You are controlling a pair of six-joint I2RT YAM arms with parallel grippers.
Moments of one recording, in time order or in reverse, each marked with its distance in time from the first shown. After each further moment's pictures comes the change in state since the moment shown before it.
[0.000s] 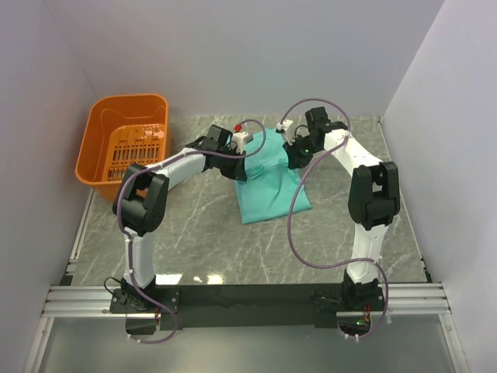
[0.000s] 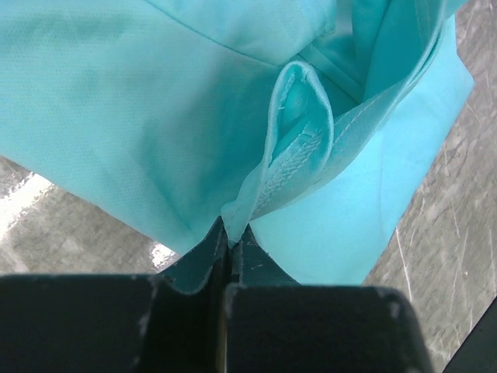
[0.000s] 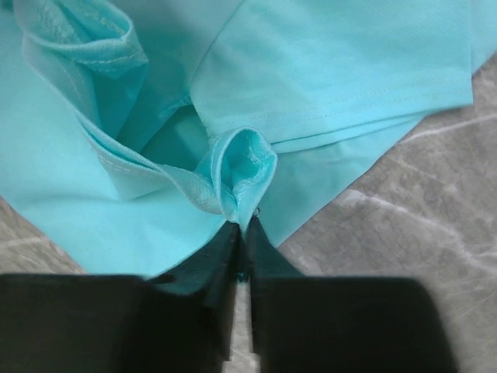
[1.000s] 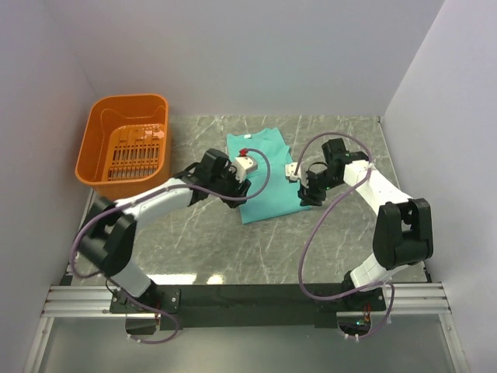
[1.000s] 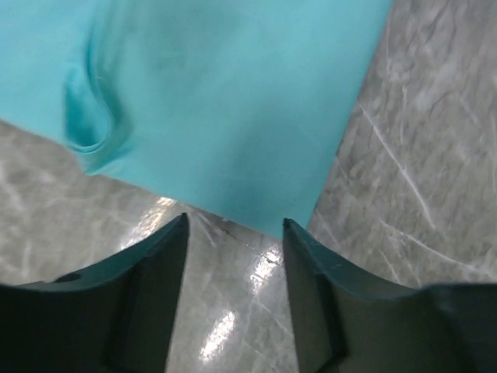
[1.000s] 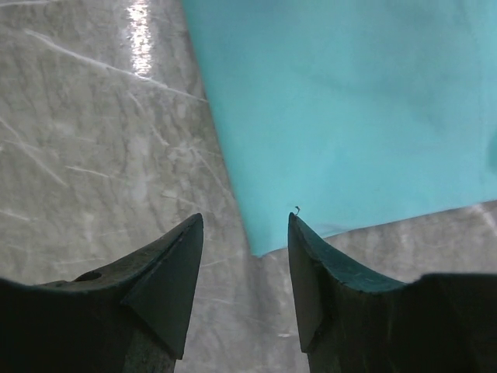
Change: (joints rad) left arm -0.142 -0.452 -0.439 0.140 -0.172 0.220; right arm -0.040 -0.428 -0.508 -0.114 -0.175 -0.621
